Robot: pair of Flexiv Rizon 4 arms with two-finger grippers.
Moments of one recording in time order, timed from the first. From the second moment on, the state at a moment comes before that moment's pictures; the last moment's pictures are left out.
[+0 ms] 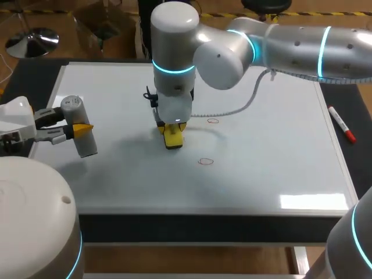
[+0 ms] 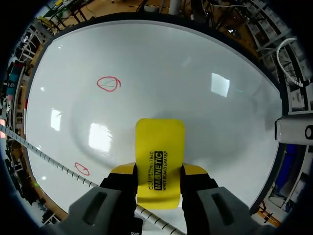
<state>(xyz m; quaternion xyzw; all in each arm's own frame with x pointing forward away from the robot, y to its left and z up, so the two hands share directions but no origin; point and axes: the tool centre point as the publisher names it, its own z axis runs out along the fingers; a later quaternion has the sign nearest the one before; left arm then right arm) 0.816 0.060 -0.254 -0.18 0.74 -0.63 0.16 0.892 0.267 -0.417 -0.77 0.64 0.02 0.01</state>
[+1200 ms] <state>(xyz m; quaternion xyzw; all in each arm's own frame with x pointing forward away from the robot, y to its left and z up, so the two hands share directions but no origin) 0.816 0.060 -0.254 -0.18 0.74 -0.63 0.16 0.906 0.189 -0.431 -0.69 0.72 0.01 -0.02</state>
